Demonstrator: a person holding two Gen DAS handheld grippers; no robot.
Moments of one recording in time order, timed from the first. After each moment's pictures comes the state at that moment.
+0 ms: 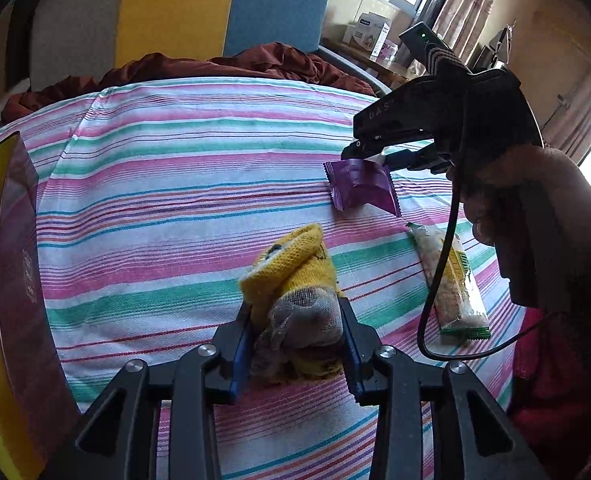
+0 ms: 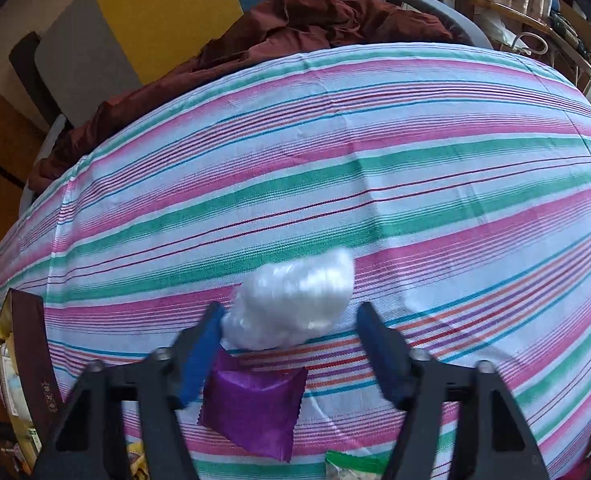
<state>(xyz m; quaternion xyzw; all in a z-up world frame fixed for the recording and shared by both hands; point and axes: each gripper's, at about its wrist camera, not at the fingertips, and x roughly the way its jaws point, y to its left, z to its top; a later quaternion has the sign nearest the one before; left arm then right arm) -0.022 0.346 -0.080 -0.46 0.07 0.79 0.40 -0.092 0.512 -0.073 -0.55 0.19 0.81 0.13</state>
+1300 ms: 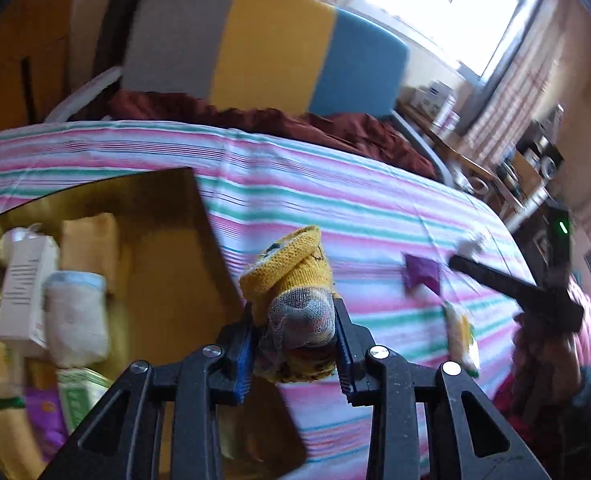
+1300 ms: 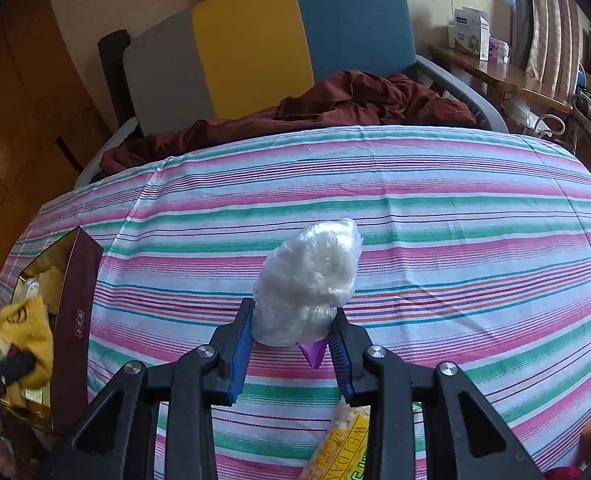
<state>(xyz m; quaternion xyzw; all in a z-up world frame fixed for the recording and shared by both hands) -0.082 0.219 0.002 -0.45 -0.03 0.84 0.29 -0.011 0.467 -0.018 -0.44 0.12 0.89 0.04</state>
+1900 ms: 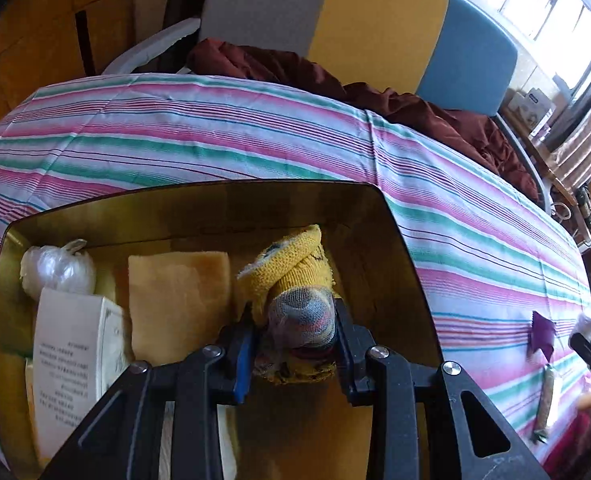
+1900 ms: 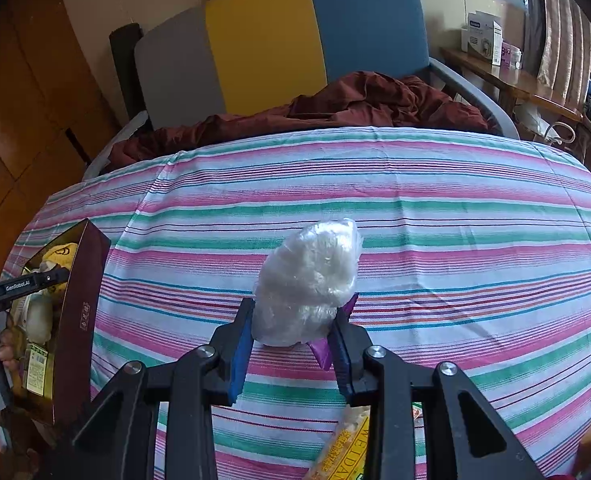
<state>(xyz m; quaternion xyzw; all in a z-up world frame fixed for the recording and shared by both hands) -0.202 0.193 -0.063 -0.52 -0.01 0.84 0.17 -0.015 0.462 -0.019 -0.45 0.11 0.89 0.02</state>
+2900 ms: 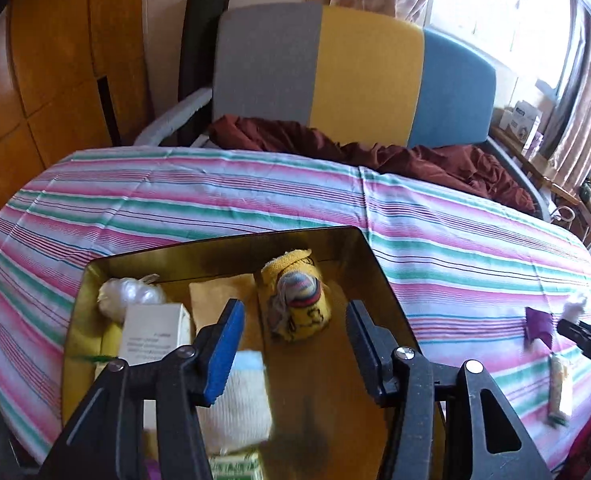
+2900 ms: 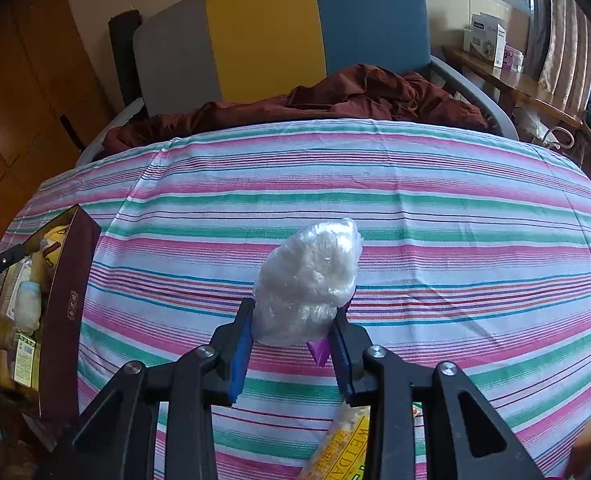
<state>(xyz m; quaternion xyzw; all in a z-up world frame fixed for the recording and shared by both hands) -0.138 0.166 -0.002 -0.41 0.03 0.90 0.16 -0.017 0.455 -0.027 -0.46 0.09 0.88 0.03</state>
